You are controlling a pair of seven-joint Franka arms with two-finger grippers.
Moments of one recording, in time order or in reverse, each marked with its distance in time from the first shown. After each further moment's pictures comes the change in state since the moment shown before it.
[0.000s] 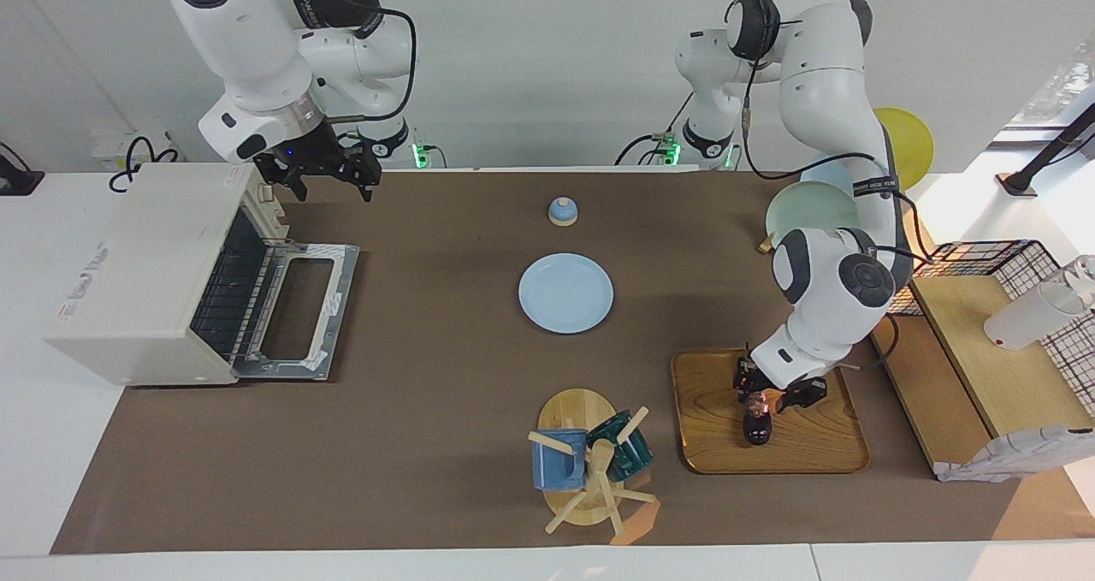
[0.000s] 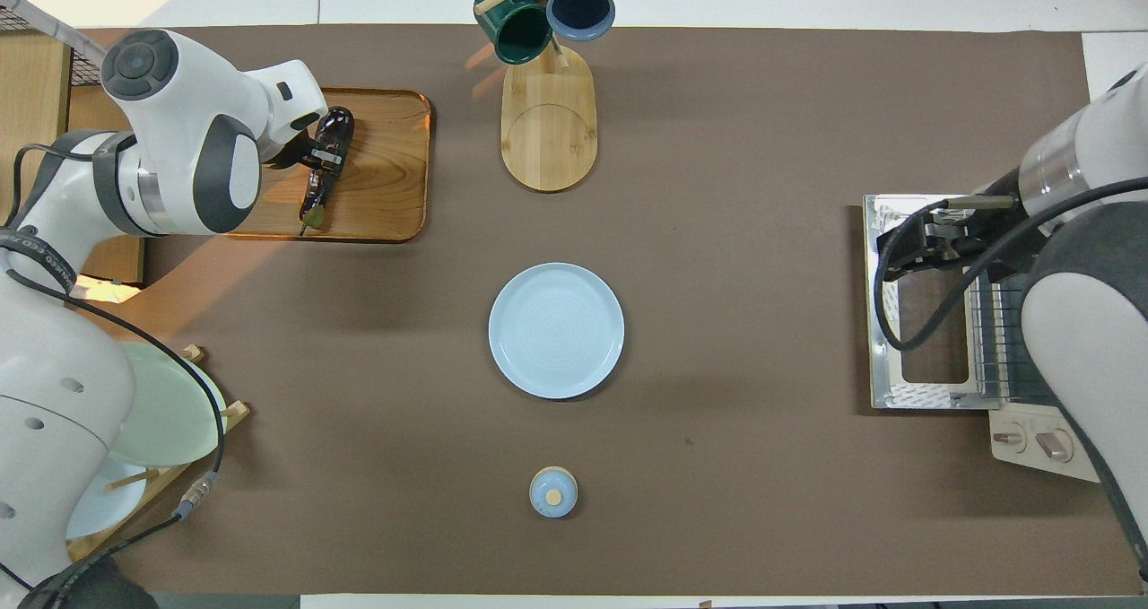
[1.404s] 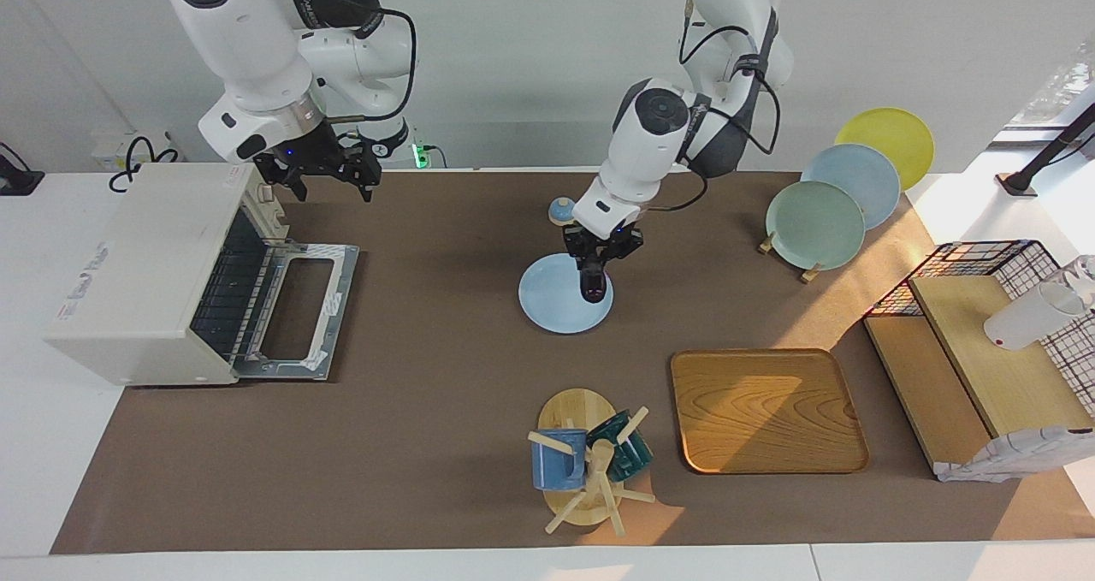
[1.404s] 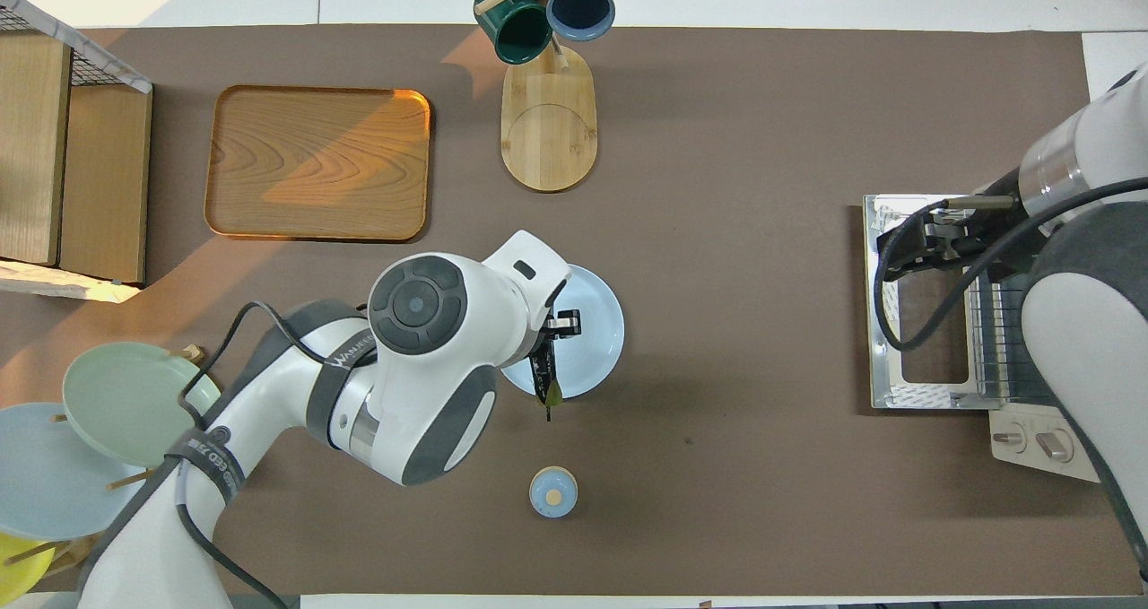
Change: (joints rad) left arm -0.526 -0.453 -0.019 -0.531 -0.120 0.106 -0.869; right arm 0.000 0.000 0.000 0.000 0.000 0.000 0.000
